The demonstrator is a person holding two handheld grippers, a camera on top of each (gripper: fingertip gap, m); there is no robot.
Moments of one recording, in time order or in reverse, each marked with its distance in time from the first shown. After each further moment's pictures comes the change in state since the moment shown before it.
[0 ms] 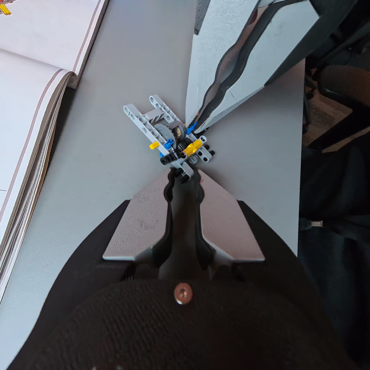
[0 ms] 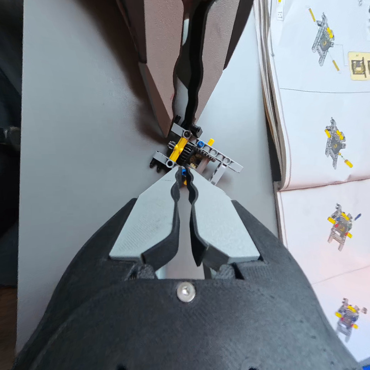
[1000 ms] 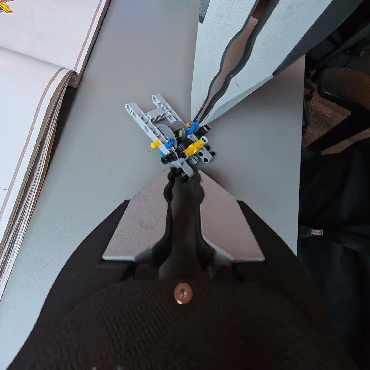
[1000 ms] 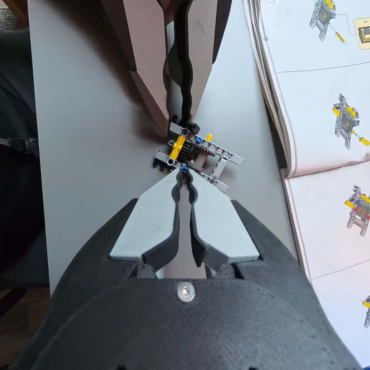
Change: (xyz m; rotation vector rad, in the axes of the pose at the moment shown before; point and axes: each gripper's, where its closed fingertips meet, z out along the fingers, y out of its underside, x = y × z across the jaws) left arm -0.001 0.000 0.000 0.002 0.003 -0.010; right arm -0.001 0.000 -0.007 -0.013 -0.024 0.116
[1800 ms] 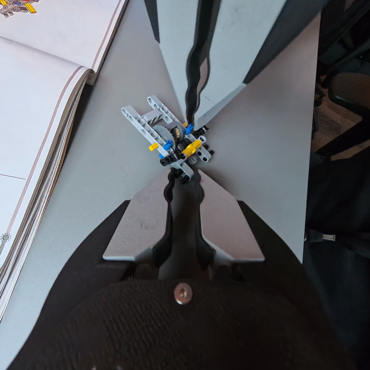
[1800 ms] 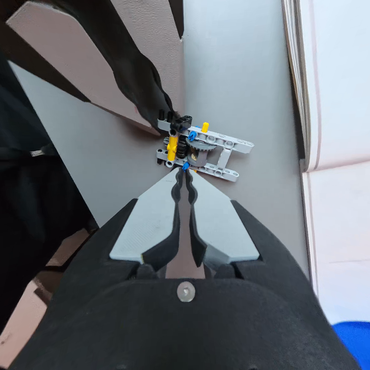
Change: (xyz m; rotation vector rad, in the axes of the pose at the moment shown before) left arm -0.010 0.000 -0.004 0.010 -0.042 -0.022; right arm 0.010 0.000 0.009 -0.460 -0.205 0.227
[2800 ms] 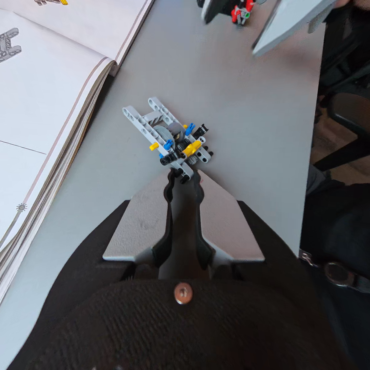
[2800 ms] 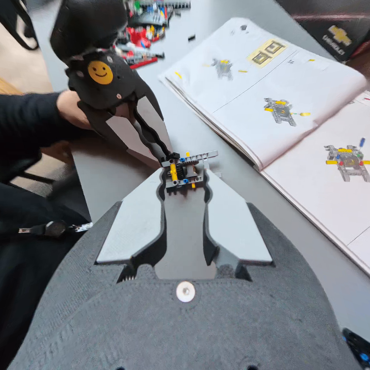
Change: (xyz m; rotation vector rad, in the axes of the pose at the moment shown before) left arm -0.010 0.003 -0.011 0.036 -0.018 -0.085; right arm 0.006 -0.013 -0.075 0.822 0.087 0.265
